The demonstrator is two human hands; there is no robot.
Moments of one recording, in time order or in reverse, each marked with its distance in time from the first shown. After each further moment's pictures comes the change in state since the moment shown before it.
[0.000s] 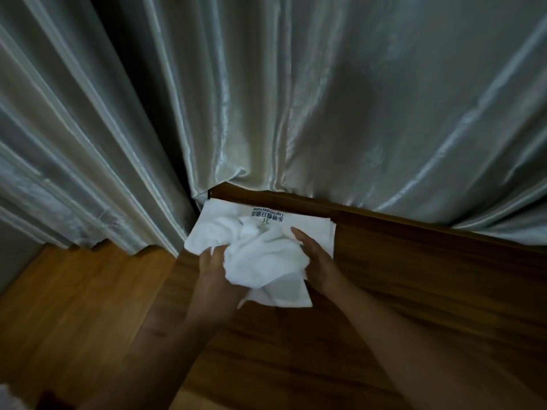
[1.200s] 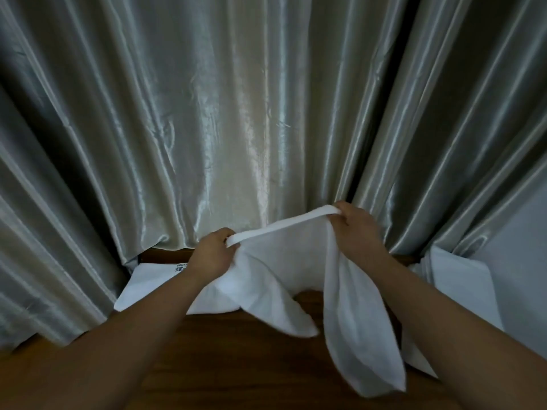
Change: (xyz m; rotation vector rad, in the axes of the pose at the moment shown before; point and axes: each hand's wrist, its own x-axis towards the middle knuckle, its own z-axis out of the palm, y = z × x) left_hand 0.041 0.269 -0.015 -0.094 -0.194 0.032; right_hand -0.266 -0.168 -0.274 -0.543 0.780 -0.179
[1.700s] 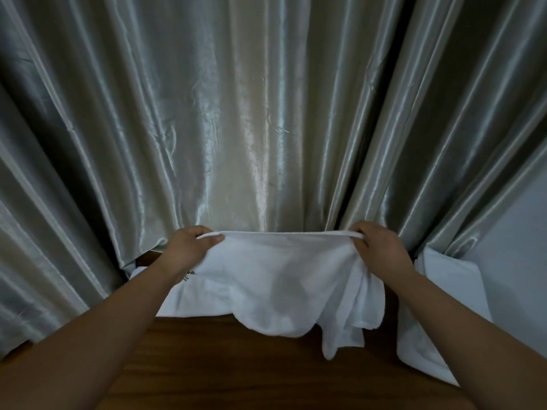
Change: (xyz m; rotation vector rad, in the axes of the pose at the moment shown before) left_hand -0.007 -0.012 -0.048 -0.468 0.042 -0.195; right_hand -0.018 0.068 -0.022 -0.238 -0.014 -0.134
